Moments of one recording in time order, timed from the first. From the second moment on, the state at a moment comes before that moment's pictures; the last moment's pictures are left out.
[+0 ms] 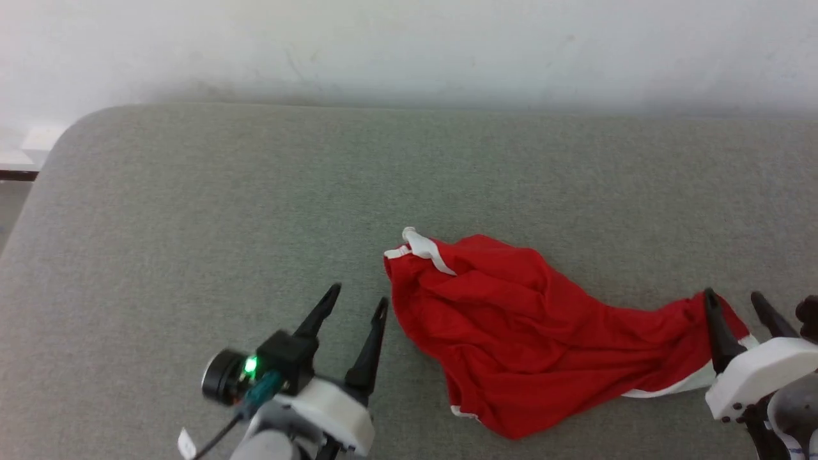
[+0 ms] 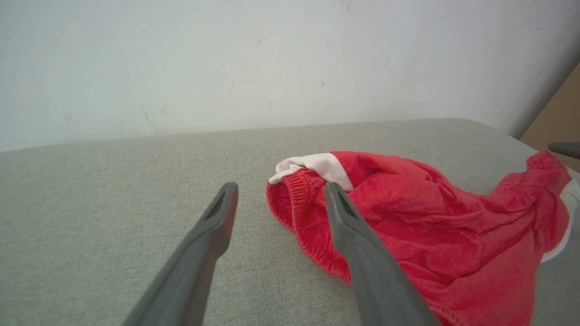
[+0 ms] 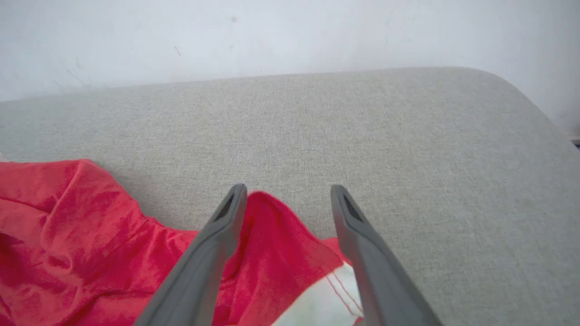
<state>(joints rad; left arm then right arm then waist) -0.15 0.32 -0.59 0.09 -0.42 0.20 -0.22 -0.02 -0.09 -0.25 0.05 0.18 0.13 0.25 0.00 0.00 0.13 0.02</state>
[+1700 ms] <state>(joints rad) -0.87 0.09 -0.76 0.79 -0.33 0.00 -0.17 -0.09 -0.05 -0.11 0.11 0.22 0.13 0.09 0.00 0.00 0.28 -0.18</state>
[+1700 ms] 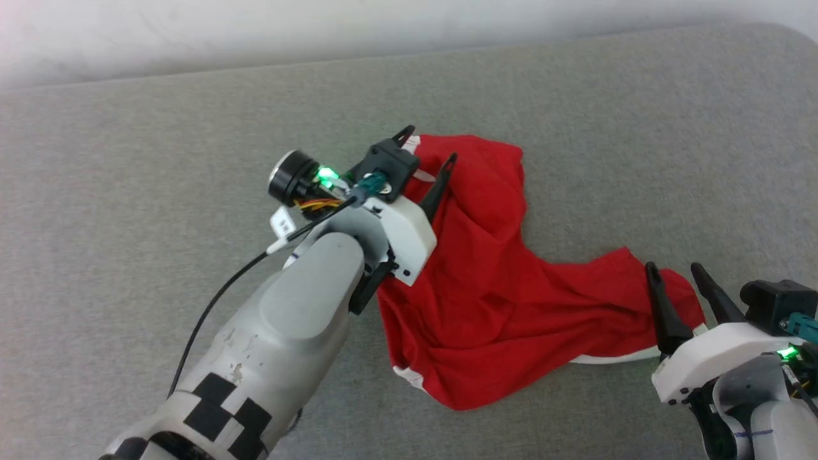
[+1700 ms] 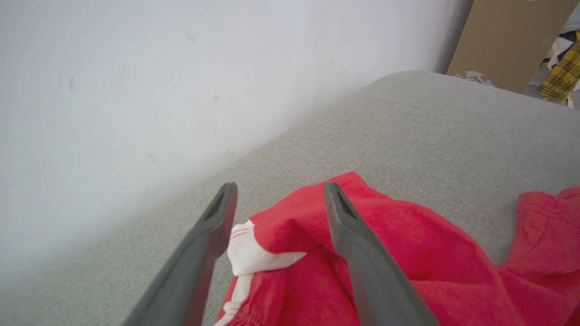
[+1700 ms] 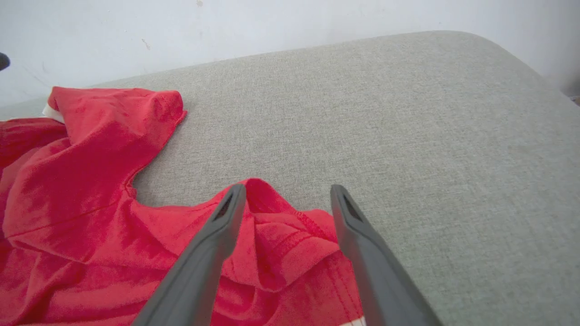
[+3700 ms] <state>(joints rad) -0.41 0.38 -0.95 0.19 -0.40 -0.09 0.04 -0.02 -0.05 -0.19 0.07 0.22 0.13 0.14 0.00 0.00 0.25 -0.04</state>
